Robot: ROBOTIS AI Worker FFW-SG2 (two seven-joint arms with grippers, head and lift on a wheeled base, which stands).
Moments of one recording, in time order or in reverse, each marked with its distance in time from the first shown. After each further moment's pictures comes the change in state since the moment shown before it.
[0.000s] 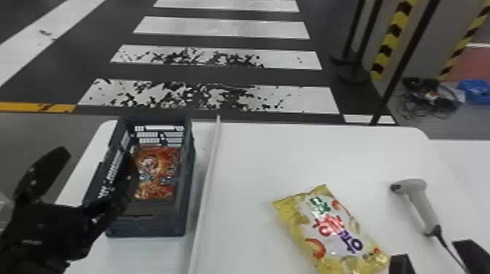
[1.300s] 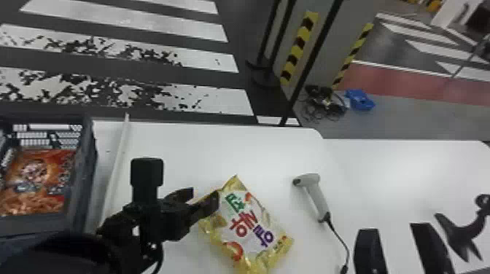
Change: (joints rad) left arm -0.730 -0.269 -0.478 0.654 0.139 0.735 -0.199; right arm 0.109 -0.002 -0.086 -0.084 -0.002 -0.176 -0.182
